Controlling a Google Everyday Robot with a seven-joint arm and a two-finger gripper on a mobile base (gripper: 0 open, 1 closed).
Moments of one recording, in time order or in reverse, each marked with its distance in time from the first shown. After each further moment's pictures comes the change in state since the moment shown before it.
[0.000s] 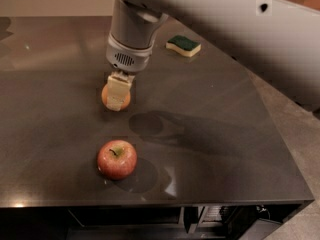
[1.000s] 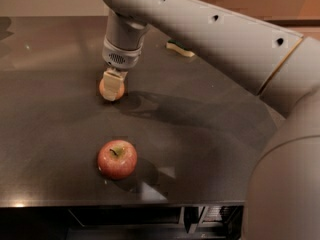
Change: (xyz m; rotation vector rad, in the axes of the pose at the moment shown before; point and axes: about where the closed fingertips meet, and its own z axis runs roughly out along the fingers) arm -0.021 -0.064 0.049 0.034 -0.017 0.016
